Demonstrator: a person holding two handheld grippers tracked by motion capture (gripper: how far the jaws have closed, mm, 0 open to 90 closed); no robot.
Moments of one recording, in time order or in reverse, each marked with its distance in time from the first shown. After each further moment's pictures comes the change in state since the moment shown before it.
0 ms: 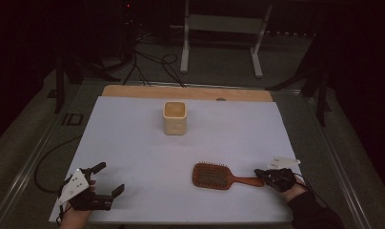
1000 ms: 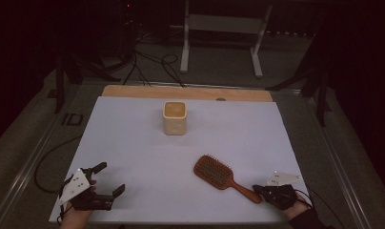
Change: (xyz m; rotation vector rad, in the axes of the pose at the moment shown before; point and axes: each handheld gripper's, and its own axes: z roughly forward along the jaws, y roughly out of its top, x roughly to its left) left arm -0.001 0.000 0.002 0.006 -0.007 0.007; right arm 0.042 -0.016 -0.018 0.014 0.067 0.022
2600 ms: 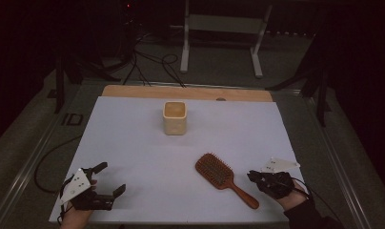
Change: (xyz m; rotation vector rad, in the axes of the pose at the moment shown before) left arm 0.000 0.000 0.001 0.005 -0.001 0.005; right arm 0.016 0.066 -0.022 -0.026 -0.080 0.002
